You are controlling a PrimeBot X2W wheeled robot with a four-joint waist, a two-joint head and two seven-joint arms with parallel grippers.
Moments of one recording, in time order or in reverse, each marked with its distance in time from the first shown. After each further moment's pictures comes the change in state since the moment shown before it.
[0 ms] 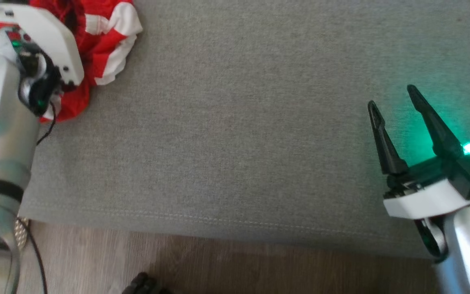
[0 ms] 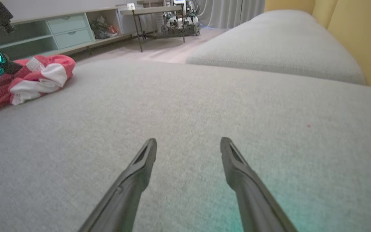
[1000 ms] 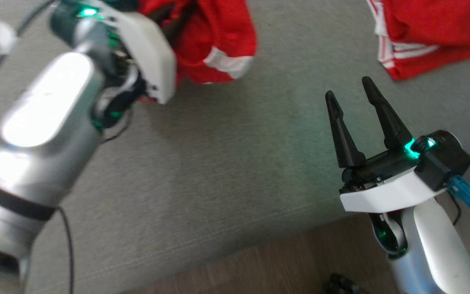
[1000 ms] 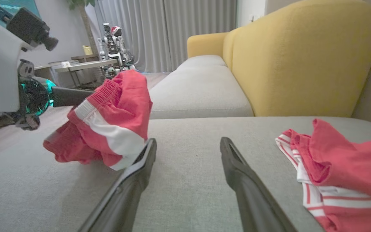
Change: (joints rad) left arm 0.038 0.073 -0.333 -0.572 -0.197 0.046 0.008; right arm -0.067 0.152 0.089 0.032 0.085 0.000 0.000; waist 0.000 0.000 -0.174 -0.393
